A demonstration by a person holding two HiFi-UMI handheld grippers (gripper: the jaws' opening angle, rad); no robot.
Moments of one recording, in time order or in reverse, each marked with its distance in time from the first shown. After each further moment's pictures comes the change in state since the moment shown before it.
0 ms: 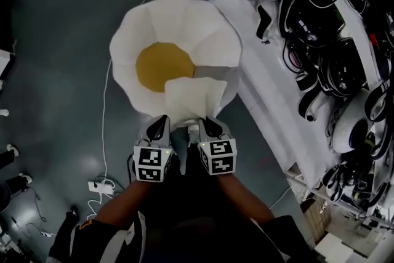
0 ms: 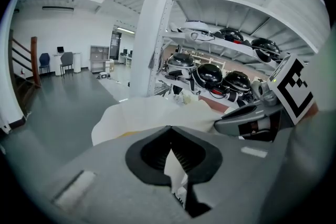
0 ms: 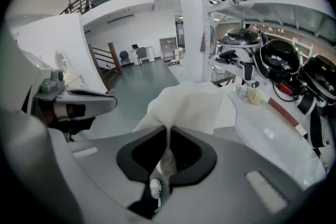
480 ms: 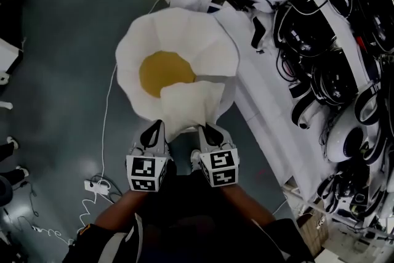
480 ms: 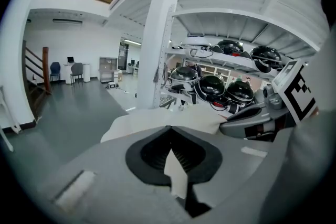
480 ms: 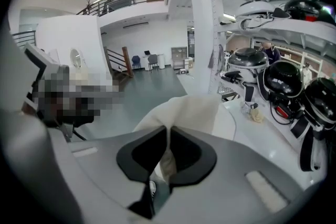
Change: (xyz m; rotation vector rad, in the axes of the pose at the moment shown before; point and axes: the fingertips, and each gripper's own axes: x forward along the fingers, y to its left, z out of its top) left arm -0.062 -0.033 0.048 -0.012 -0.104 0.095; right arm -0.074 0.006 0.029 -0.121 -0.095 0.069
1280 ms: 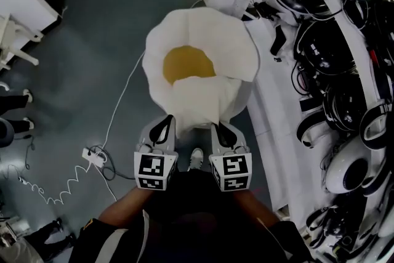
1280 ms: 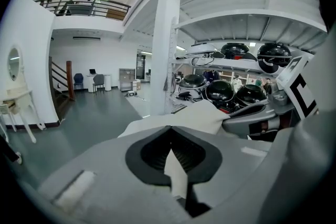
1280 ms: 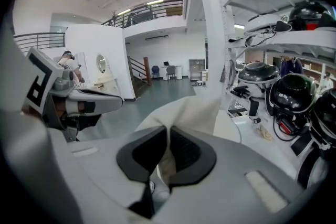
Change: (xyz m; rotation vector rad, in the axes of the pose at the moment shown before) left arm -0.056 -0.085 -0.001 -0.014 -0.097 0.231; right arm -0.084 -0.027 -0.003 -0.140 -0.137 0.169
